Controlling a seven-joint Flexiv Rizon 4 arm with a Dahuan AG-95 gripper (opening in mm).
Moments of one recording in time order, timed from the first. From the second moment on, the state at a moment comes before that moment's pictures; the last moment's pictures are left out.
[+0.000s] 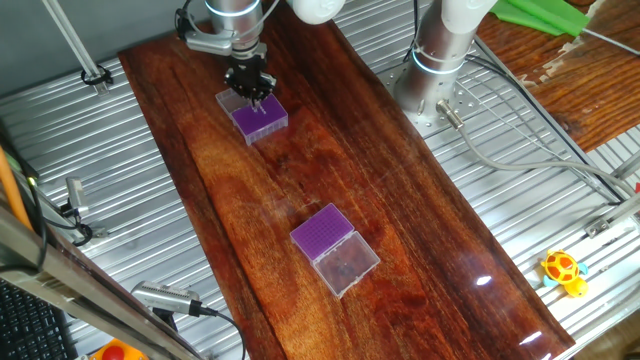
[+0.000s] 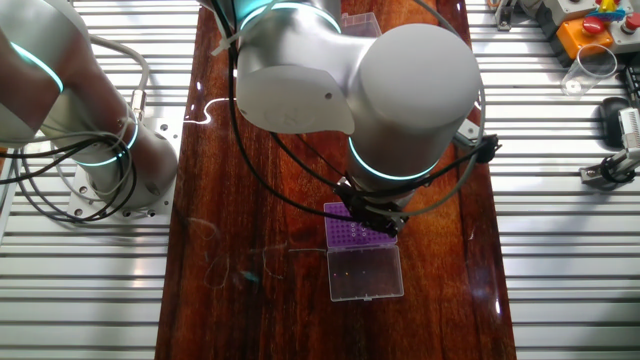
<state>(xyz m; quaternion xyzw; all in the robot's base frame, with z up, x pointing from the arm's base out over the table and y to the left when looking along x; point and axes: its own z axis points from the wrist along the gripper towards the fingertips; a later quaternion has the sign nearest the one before) 0.434 -0.126 0.081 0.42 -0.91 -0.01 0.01</state>
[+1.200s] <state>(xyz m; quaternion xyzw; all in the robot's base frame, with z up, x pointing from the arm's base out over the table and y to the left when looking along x) 0.437 -0.127 0.082 0.42 -0.91 -0.01 0.01</state>
